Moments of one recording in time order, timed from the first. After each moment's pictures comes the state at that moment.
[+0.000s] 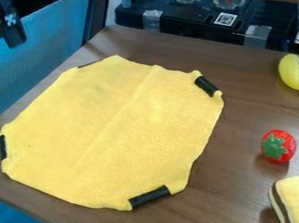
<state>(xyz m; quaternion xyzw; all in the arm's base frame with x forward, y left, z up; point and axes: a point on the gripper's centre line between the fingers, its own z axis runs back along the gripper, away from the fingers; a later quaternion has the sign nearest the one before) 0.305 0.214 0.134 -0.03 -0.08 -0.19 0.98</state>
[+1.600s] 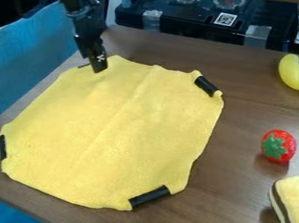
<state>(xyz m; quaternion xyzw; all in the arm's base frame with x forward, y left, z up) 0.428 0.175 0.038 0.05 -0.10 -0.27 0.96</state>
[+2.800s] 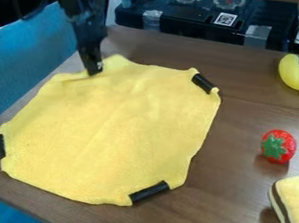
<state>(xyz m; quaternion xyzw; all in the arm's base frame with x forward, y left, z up) 0.410 0.166 0.039 0.01 -0.08 -0.27 0.96</state>
